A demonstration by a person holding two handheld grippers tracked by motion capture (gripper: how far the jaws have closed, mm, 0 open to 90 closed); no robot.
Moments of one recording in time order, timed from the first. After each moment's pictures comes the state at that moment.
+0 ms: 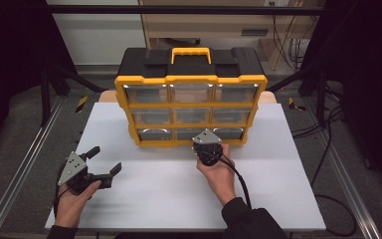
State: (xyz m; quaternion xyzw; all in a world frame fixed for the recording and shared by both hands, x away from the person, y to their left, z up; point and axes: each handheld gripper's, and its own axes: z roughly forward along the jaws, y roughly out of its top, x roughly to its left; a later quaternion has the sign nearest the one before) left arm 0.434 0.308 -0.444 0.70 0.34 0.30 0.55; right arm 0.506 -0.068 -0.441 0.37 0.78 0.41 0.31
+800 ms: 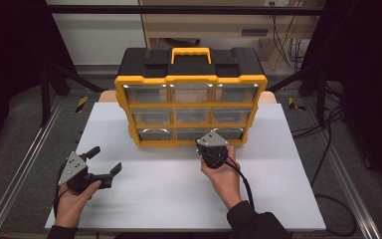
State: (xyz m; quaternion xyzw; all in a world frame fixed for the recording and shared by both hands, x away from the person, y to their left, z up) left arm 0.434 0.308 -0.444 0.70 0.34 0.30 0.55; right arm 0.492 -0.080 -0.430 0.37 0.77 0.42 0.31
